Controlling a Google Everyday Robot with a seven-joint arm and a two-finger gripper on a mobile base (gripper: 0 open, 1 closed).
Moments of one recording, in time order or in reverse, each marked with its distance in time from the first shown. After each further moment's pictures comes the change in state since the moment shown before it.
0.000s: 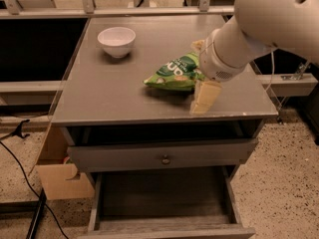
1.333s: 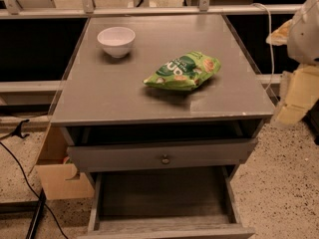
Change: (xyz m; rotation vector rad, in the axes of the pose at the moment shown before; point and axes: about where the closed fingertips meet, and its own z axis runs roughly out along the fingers) arm 0.067 0.056 -0.163 -0.147 0.227 0.165
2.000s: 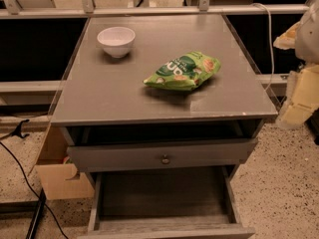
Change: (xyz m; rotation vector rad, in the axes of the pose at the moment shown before) arm 0.015 0.000 0.000 -0.035 -0.005 0.066
